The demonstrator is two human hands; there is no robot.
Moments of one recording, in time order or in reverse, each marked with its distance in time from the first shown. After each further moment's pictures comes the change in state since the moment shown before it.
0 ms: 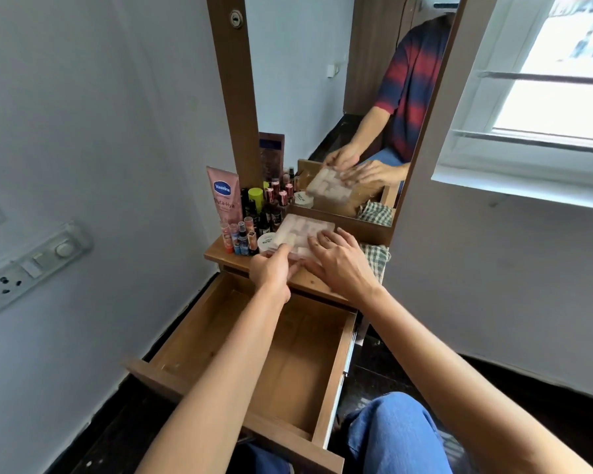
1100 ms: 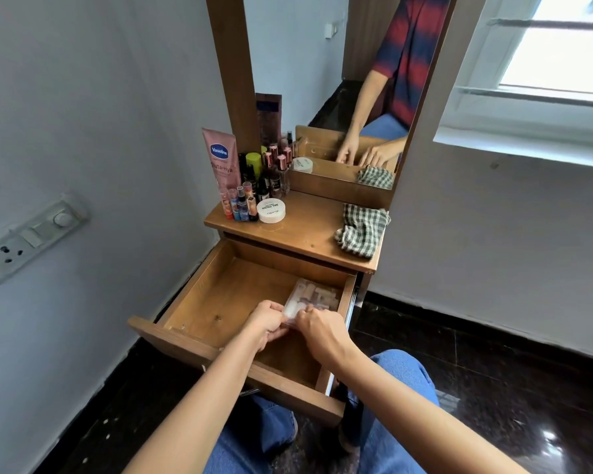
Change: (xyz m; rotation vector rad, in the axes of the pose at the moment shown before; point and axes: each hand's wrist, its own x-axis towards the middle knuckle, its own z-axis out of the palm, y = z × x) left_hand 0.000 -0.101 -0.110 0.688 -0.226 -0.315; right_hand -0.123 -0.104 0.035 0.161 -0.506 0.159
